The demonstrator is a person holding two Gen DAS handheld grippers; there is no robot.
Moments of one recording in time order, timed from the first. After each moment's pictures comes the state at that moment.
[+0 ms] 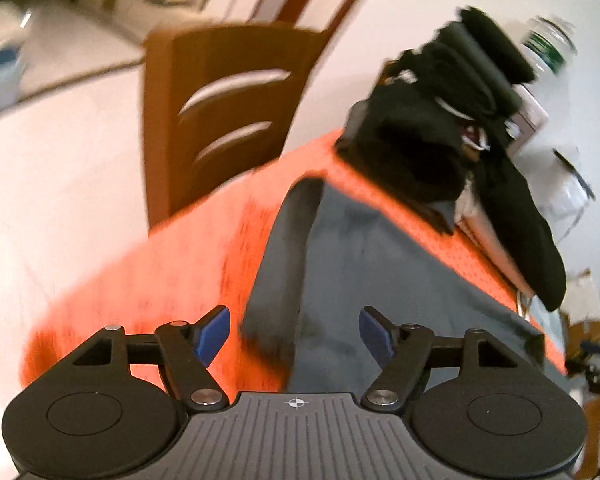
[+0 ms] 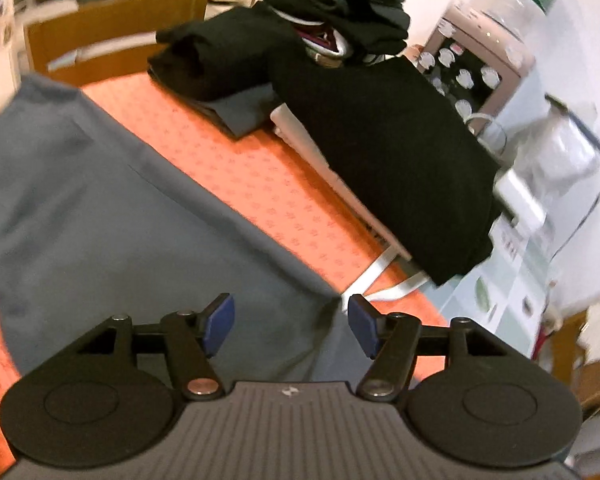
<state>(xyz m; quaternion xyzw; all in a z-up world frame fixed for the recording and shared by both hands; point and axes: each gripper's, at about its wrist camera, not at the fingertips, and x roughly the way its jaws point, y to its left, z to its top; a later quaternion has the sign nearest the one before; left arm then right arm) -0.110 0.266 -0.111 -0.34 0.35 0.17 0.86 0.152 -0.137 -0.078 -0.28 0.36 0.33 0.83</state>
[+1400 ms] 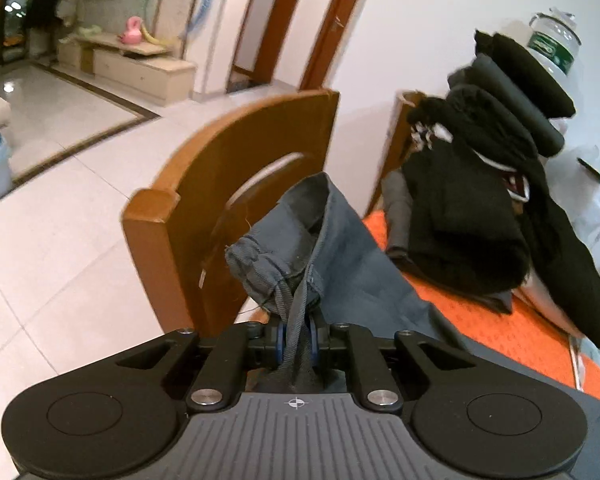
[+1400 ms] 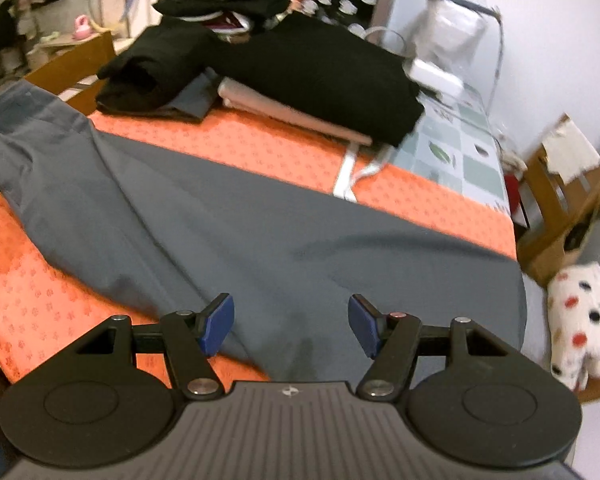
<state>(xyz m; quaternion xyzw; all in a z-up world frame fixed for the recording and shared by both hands) -0.012 0.384 -0.075 -0.23 0.34 0.17 0.90 0.027 -0.168 -0.076 -0.13 0.43 0.16 0.88</state>
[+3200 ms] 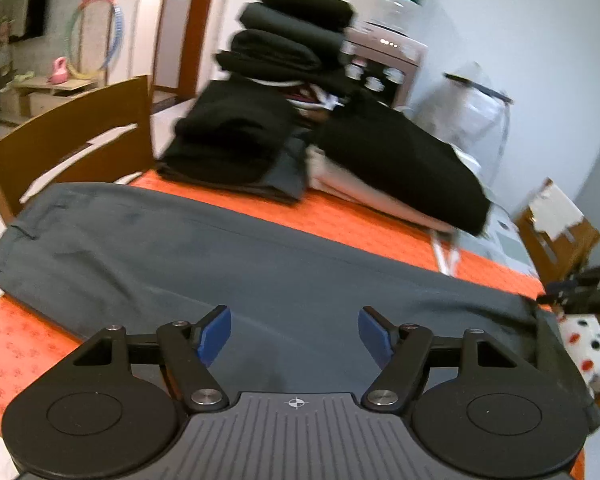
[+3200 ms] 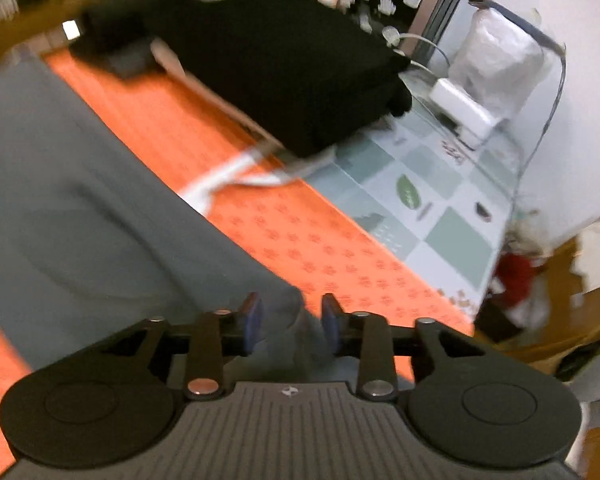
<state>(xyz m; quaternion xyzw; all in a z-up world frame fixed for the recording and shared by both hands) -0.036 0.044 -0.070 -0.15 0.33 0.10 0.93 0.219 -0.308 -0.104 -0.22 0.39 0.31 0.84</state>
